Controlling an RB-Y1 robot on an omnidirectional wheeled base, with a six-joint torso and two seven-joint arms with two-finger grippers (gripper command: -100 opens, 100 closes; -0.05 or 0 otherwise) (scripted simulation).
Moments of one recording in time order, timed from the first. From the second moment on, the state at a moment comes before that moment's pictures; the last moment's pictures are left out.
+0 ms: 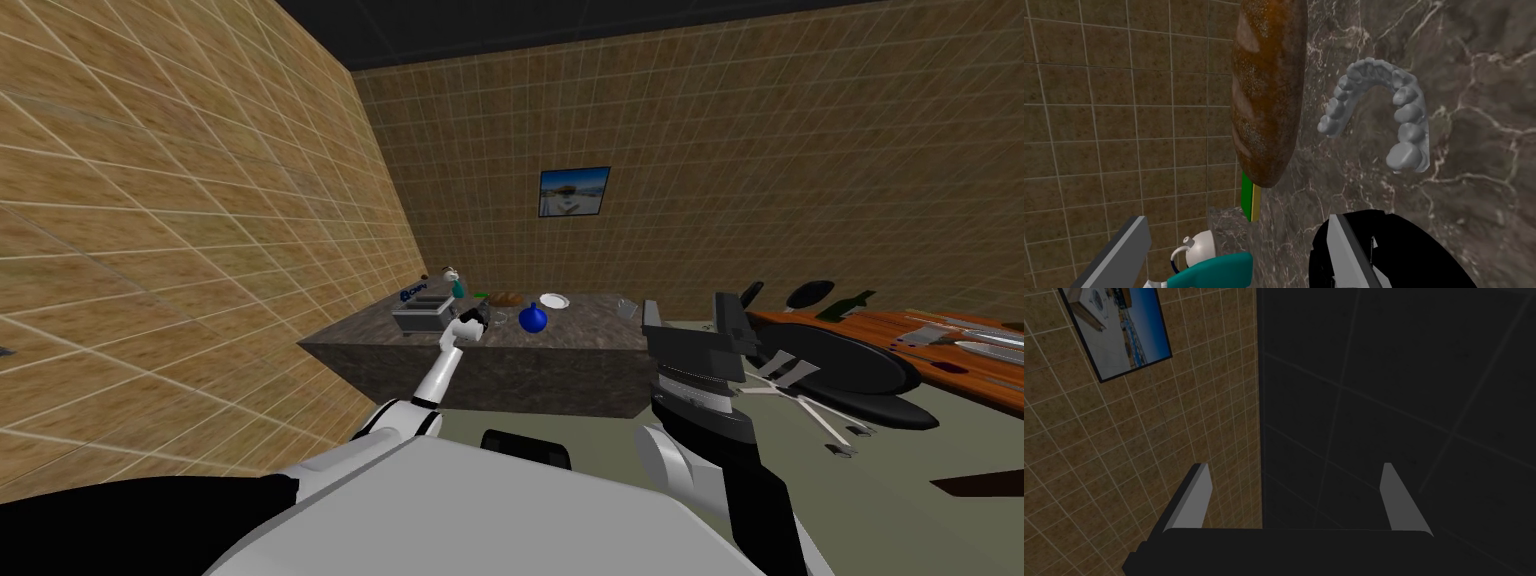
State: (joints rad) left arm -0.40 0.19 0.03 -1.43 0.07 0.60 0.23; right arm 0.46 -0.01 -0.05 -2.37 -0.05 -0.52 -0.16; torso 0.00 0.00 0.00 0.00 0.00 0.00
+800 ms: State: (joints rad) left arm -0.58 0.20 0.06 -1.21 0.11 0.80 0.30; right arm 0.46 -0.01 -0.05 -2.37 -0.05 -0.52 -0.16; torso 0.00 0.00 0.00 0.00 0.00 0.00
